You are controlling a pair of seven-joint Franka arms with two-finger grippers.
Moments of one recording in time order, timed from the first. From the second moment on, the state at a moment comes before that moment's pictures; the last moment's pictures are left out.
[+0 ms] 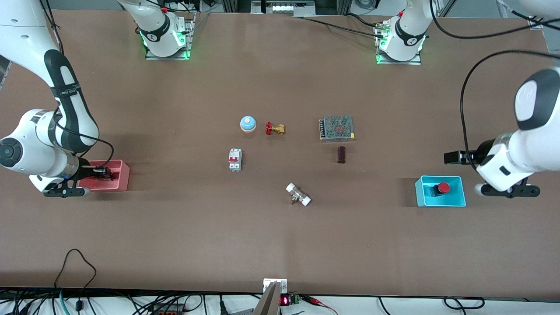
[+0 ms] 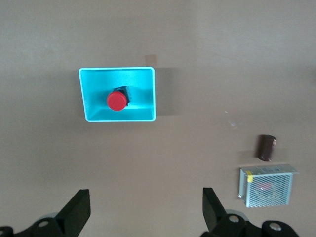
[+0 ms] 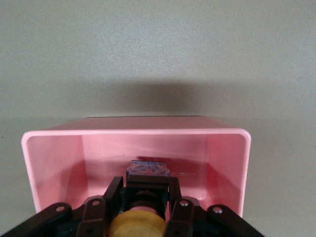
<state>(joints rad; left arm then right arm) 0.14 0.43 -0.25 -1.29 0.09 1.51 -0.08 -0.18 0.58 0.00 -1.78 -0.04 2.29 -0.19</state>
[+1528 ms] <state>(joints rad) 0.03 0.01 -0.07 -1.70 0.00 1.66 -0.08 -0.15 0.22 0.04 -1.62 -0.04 1.85 -0.19</state>
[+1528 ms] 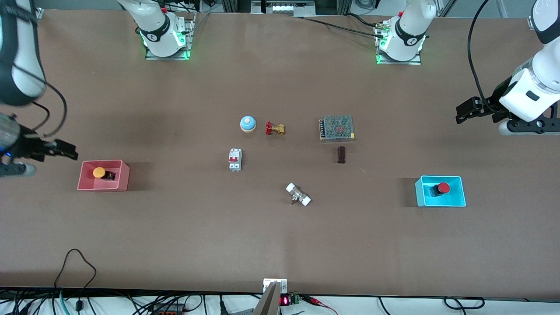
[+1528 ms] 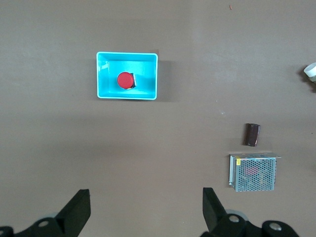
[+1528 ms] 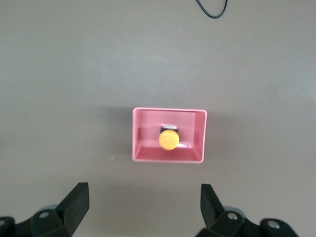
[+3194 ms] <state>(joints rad) 0.02 0.01 -0.07 -1.70 0.00 1.64 -0.08 -0.05 0.14 0.09 -1.48 -0.03 1.47 -0.05</state>
